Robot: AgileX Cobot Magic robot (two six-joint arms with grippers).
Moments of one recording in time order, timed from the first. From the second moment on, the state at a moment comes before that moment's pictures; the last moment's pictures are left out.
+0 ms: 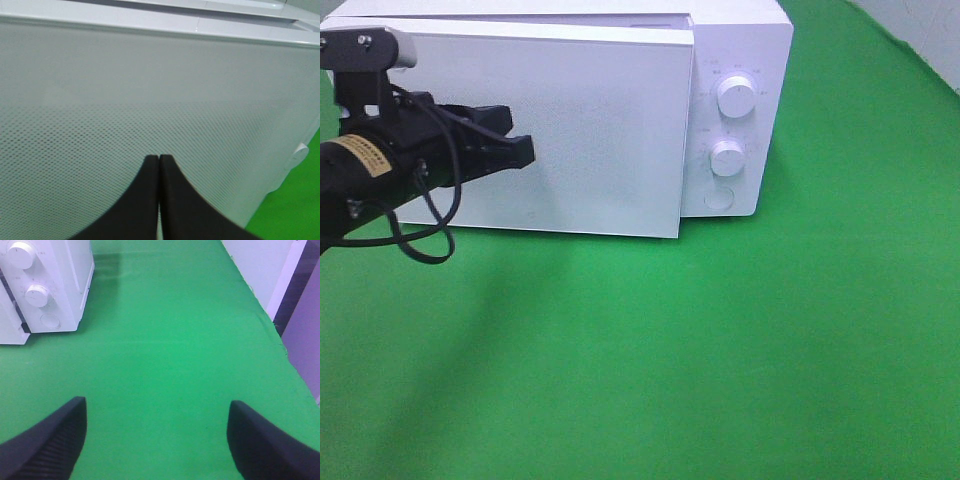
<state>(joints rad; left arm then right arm) -0.52 1.71 -0.66 -0.04 -0.77 -0.14 0.02 0.00 -0.50 -0.14 0.96 0.13</state>
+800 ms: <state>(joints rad) -0.61 1.92 -0.97 -0.04 -0.67 -0.14 0.02 0.00 -0.50 -0.14 0.96 0.13</state>
